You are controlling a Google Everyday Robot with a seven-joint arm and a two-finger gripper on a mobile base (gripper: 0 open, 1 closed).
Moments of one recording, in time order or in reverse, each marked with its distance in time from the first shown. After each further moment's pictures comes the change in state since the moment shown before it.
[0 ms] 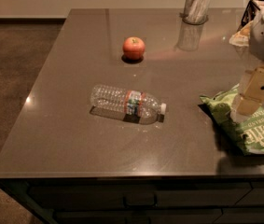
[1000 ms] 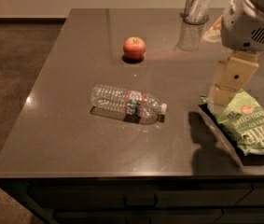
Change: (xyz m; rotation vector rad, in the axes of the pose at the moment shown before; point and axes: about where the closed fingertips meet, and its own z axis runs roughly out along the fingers) arm -0.044 -0.003 0.007 -0.069 -0.045 -0.060
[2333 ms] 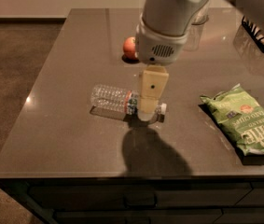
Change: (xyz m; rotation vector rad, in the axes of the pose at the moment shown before) arm -0.116 0.012 0.076 -0.125 0.004 -0.141
